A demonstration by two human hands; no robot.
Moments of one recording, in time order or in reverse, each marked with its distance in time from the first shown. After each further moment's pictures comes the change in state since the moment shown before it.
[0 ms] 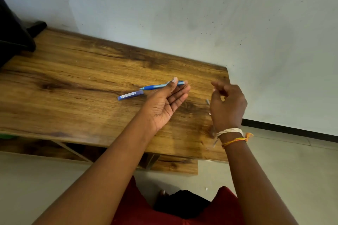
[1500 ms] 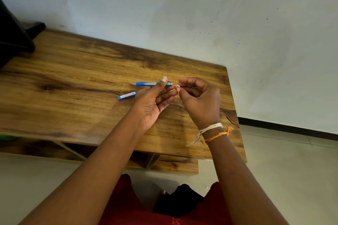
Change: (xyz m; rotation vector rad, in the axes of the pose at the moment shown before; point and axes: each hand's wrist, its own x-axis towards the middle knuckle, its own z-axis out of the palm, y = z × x) left_hand -0.001 0.014 -0.017 0.143 0.101 0.105; right_hand -0.013 -0.031 0.030 0.497 -0.305 0.104
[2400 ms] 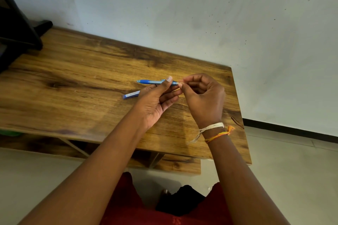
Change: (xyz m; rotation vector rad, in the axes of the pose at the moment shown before) left_hand -0.003 0.006 -0.004 -0.002 -0.064 -0.016; right_hand -0.003 -0.008 0.010 -0.044 0.096 -0.113
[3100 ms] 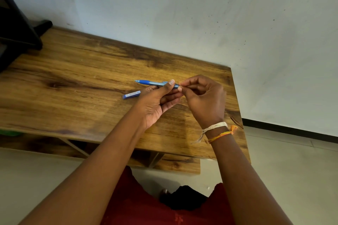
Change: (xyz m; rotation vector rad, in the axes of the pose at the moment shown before) left_hand 0.000 0.001 -0.003 0.062 -0.036 -0.025; right_hand 0.003 0.002 -0.007 -0.124 -0.094 -0.028
